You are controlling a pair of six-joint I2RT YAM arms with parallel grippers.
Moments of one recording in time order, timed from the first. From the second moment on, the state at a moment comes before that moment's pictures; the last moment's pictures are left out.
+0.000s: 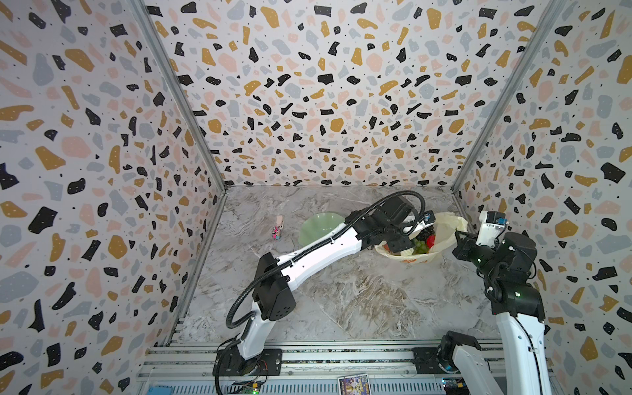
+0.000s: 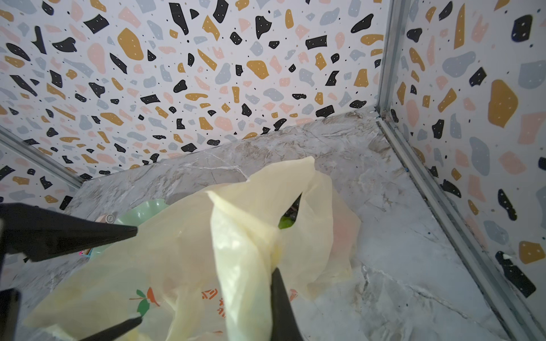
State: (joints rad) left arm -1.03 2.06 2.10 -0.73 -0.01 0.43; right arm -0.20 0.67 0.86 -0.56 -0.34 0.18
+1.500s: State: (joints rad) left arm -1.10 1.93 1.76 -0.76 -0.36 0.70; right arm 0.11 0.40 0.67 -0.92 -0.24 0.39
